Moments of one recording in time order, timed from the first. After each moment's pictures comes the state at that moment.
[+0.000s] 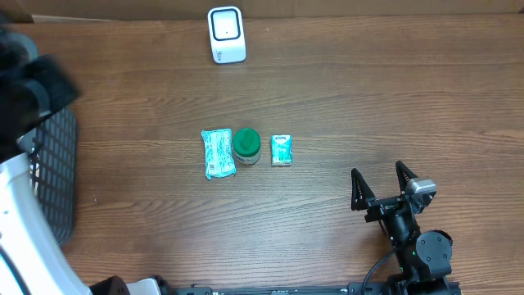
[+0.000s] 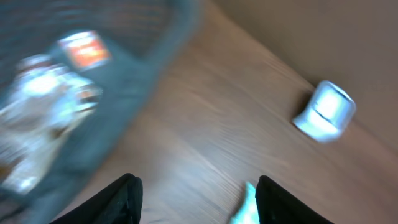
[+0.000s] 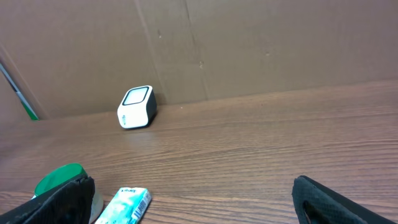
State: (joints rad) left arm 0.39 1.50 2.10 -1.44 0.03 -0.36; right arm 0.17 0.01 0.02 -0.03 -0.06 0.22
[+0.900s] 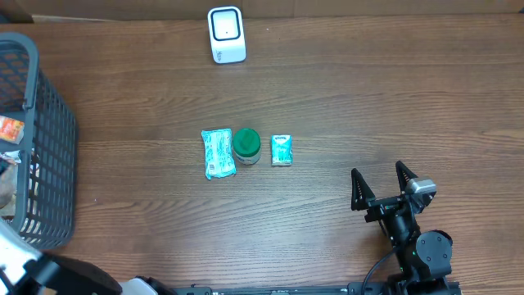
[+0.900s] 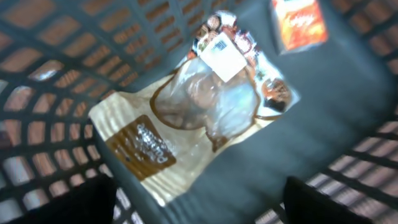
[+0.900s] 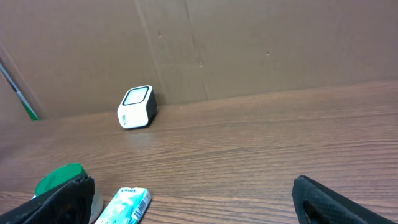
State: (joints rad) left arm 0.90 1.57 1.45 -0.91 -0.13 -0.11; right arm 0.17 0.01 0.02 -0.03 -0.06 0.22
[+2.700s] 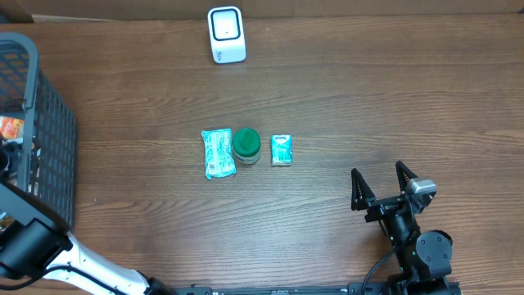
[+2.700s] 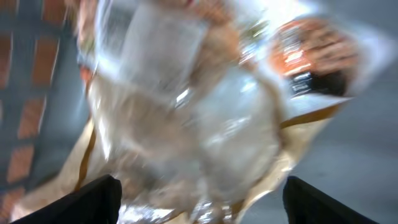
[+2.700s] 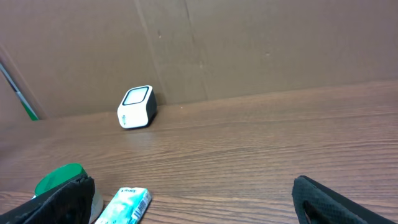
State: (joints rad) left arm 0.82 2.07 1.67 -0.88 -0.13 0.29; right arm 0.17 0.01 0.02 -0.03 -0.06 0.22
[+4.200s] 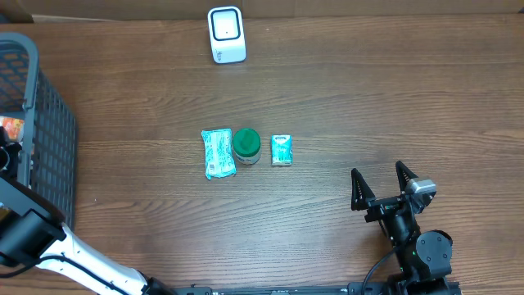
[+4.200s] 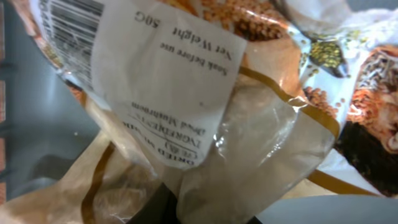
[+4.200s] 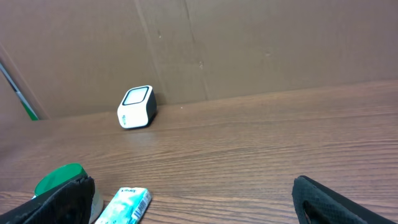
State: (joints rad) left arm 0.83 2.20 1.85 -1.10 -0.15 0.30; right arm 0.17 0.01 0.02 -0.03 -0.06 0.22
